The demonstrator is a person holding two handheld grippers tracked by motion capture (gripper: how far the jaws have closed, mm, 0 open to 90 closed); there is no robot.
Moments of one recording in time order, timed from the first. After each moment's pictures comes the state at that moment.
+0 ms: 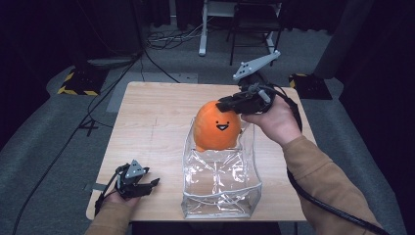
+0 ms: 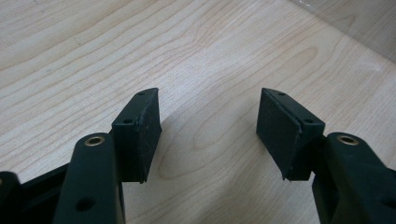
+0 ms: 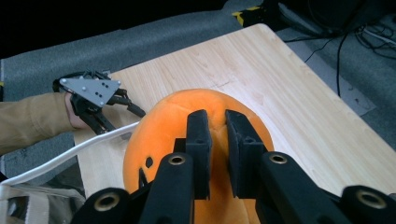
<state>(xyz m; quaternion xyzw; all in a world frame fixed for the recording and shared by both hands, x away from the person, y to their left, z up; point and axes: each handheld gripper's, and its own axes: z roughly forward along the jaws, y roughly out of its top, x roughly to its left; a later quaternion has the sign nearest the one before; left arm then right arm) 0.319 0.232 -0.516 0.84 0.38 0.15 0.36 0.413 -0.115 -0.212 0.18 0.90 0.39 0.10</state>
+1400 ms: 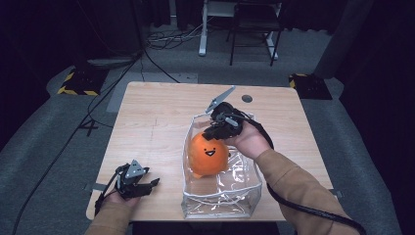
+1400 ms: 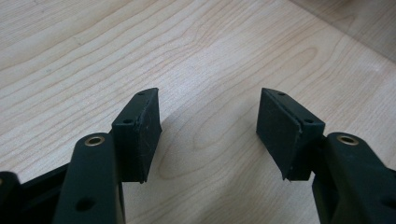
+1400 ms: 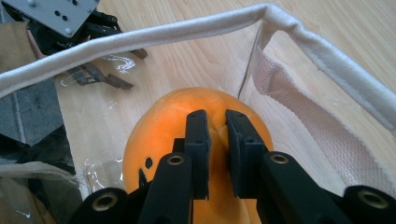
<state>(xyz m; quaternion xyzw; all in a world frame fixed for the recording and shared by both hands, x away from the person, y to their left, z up) 0.319 0.232 -0.516 0.84 0.38 0.15 0.36 0.431 -0.073 -0.315 0.19 0.94 0.29 0.03</state>
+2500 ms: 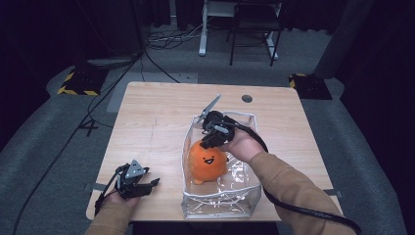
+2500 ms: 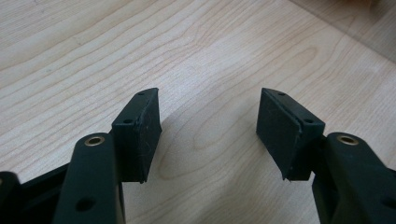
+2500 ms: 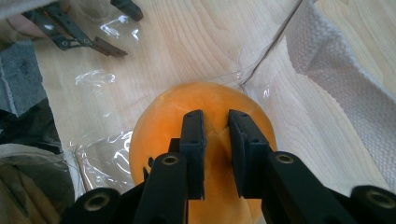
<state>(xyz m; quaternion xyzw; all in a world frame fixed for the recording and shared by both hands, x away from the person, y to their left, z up) 0.319 0.232 -0.516 0.84 0.38 0.15 0.36 0.429 -0.053 -0.340 0.17 0.96 0.22 0.03</state>
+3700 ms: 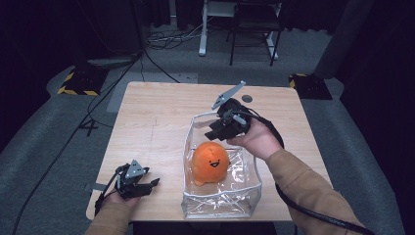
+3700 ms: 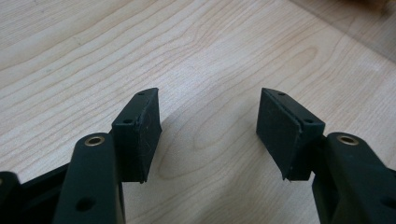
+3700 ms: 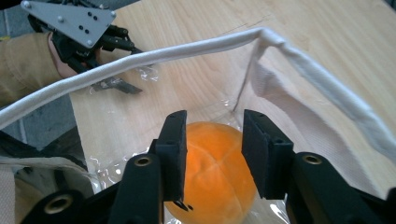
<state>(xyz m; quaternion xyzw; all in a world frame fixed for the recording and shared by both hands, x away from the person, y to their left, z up) 0.319 0.232 -0.516 0.84 0.38 0.15 0.36 0.418 -0.088 -0.288 0.19 0.93 0.31 0.05</state>
